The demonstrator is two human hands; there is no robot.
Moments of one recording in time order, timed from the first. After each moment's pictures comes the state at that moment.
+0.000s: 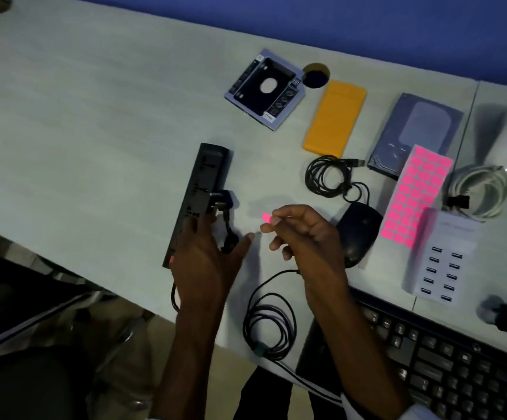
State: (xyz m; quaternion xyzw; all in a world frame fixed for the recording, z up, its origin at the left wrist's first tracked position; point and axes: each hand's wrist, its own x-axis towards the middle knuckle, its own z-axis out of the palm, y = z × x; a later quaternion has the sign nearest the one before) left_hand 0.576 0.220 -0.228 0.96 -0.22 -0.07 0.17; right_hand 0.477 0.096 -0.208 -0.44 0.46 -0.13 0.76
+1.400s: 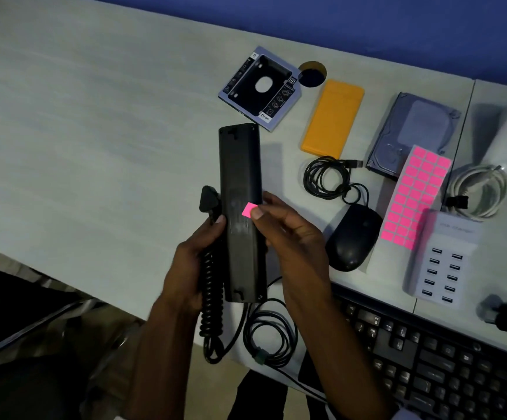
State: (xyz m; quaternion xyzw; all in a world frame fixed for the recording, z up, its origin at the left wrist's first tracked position) left_hand 0.591 0.208 -0.177 0.56 0.13 -0.51 0.64; right_hand 0.501 0.115 -0.208 -0.39 0.44 -0.19 0.79
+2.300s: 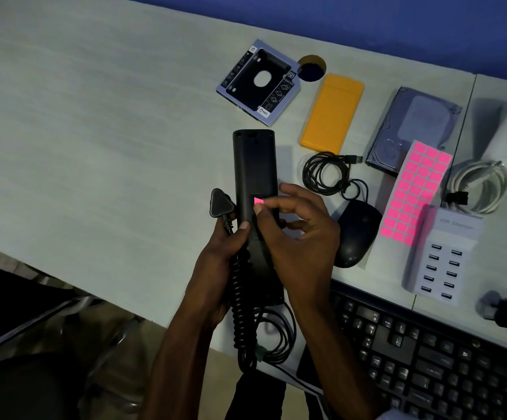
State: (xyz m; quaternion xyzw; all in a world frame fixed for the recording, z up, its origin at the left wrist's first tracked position) left_hand 0.567 0.198 -0.184 0.62 0.06 -0.52 0.59; right_hand 0.498 0.112 -0.213 -0.60 0.46 -0.31 0.57
